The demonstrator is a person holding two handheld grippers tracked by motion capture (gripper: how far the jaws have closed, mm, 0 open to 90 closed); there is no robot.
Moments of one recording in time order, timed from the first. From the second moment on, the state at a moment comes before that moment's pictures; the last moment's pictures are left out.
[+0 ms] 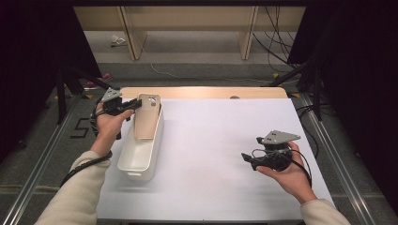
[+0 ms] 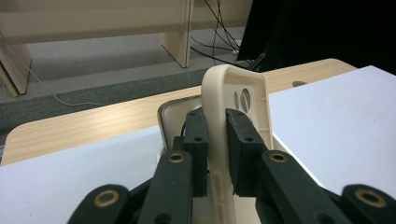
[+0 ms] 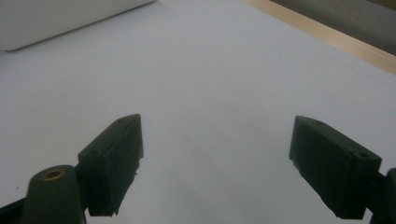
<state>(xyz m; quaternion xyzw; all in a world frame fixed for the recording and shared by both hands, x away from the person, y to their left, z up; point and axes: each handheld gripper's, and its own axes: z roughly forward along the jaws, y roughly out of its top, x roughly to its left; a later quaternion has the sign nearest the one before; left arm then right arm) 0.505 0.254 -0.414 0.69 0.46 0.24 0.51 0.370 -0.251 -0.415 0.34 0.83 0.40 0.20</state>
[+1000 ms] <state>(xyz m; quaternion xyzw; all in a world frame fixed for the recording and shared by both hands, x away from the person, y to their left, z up) 0.514 0.254 -0.415 0.70 0.46 0.25 0.48 0.370 -0.251 -0.415 0.34 0.83 0.40 0.19</state>
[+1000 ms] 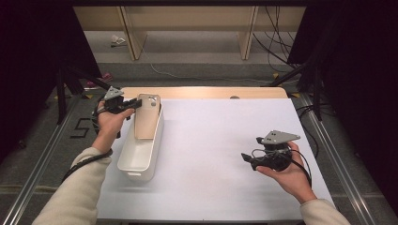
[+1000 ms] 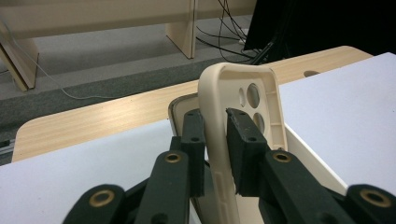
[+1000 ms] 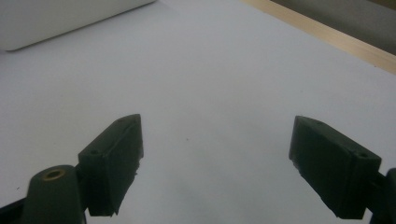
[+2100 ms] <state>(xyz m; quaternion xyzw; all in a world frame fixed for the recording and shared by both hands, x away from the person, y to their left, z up) 0.521 0.240 -0.416 0.73 0.45 0.29 0.42 0.370 -0.251 -0.416 0.34 0.83 0.40 0.19</state>
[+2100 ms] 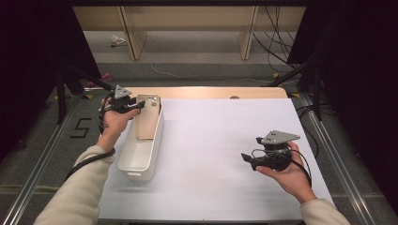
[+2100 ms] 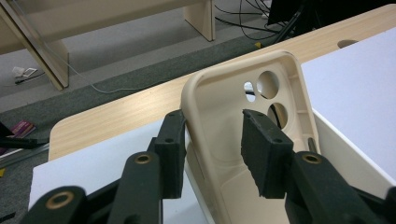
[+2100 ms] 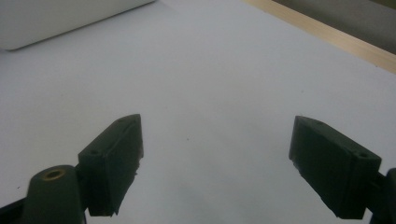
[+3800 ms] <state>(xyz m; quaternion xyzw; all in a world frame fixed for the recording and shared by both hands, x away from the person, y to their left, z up) 0.425 0.248 -0.392 0.71 0.44 0.24 0.49 0.370 -0.252 -0.414 0.34 0.83 0.40 0.20</state>
